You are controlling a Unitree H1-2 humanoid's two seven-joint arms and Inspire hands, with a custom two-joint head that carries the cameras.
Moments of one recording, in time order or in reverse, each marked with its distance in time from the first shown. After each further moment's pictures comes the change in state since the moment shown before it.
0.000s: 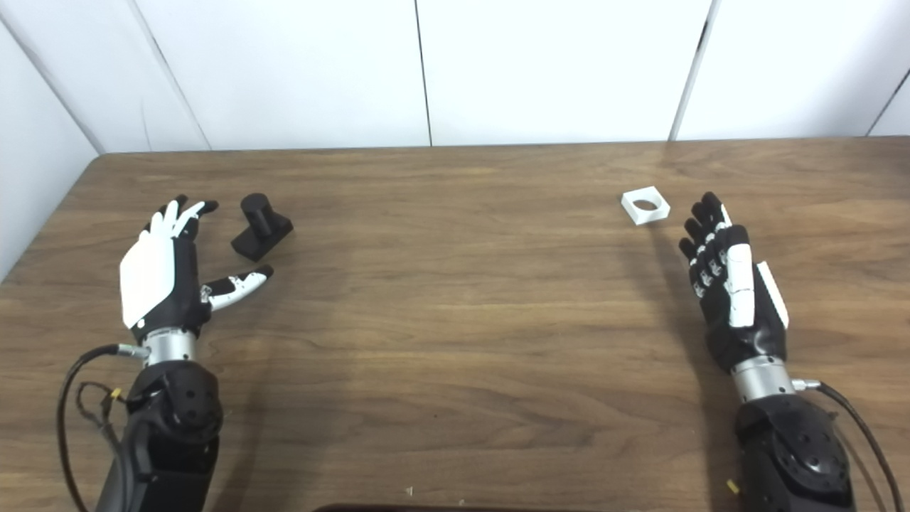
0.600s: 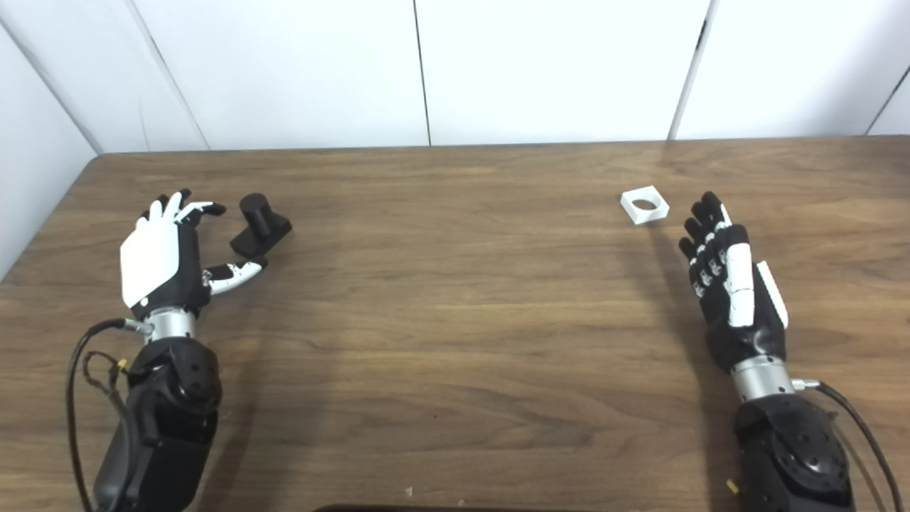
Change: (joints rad) left arm -0.078 0.045 -0.005 0.129 0.025 0.007 0.004; right arm -0.001 0.000 0.000 0.001 0.000 -0.001 -0.001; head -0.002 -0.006
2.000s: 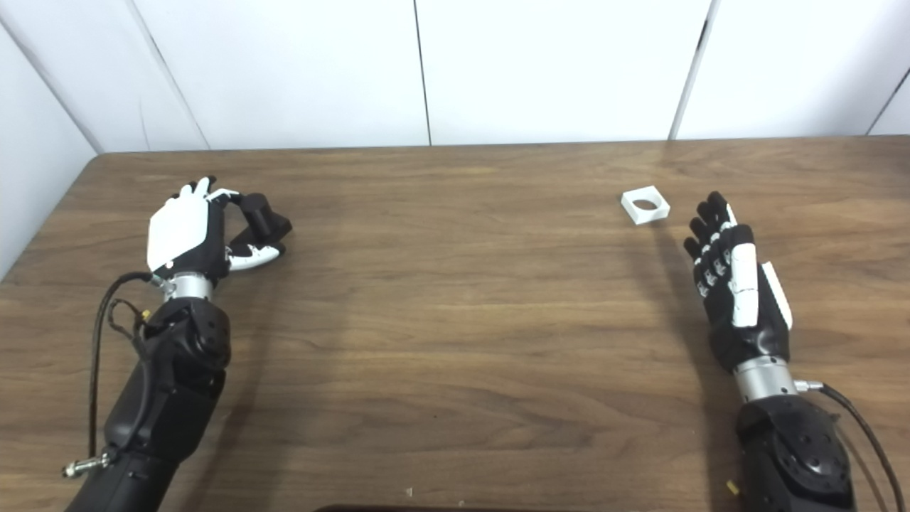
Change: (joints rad) left arm -0.140 0.061 -0.096 0.183 0.004 0.039 -0.077; right arm 0.008 0.005 -0.008 -0.004 0.001 0.001 -0.011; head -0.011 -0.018
